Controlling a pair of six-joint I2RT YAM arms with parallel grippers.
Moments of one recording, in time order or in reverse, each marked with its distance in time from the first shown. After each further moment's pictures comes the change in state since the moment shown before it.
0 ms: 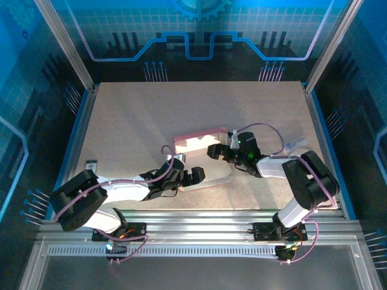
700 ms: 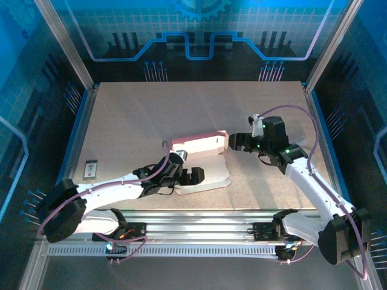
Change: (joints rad) left arm -0.003 -0.151 0.126 -0.324 0.032 0.159; right arm -0.129 -0.465 0.304 -0.838 0.123 -0.324
